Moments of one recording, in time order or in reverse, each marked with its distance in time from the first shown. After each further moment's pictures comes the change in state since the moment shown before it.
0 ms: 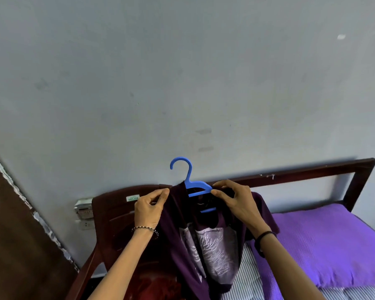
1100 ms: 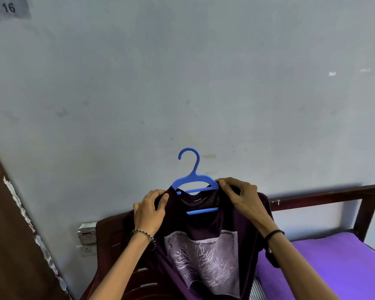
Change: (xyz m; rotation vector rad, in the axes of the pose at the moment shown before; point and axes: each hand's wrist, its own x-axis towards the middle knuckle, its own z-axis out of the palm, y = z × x) left_hand 0.040 0.044 -0.025 0.363 0.030 0.199; right_hand 0.050 -0.060 -0.025 0.024 0.022 -0.046
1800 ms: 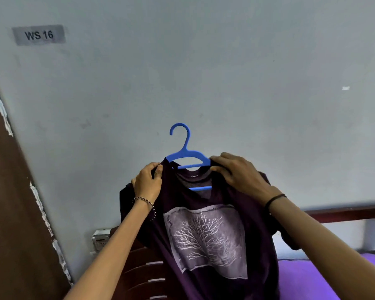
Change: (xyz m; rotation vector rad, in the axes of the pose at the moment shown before) left_hand 0.071 0.044 -0.064 -0.075 0.188 -0.059; right_hand 0.071 -0.087 -0.005 -0.607 0.016 -0.545
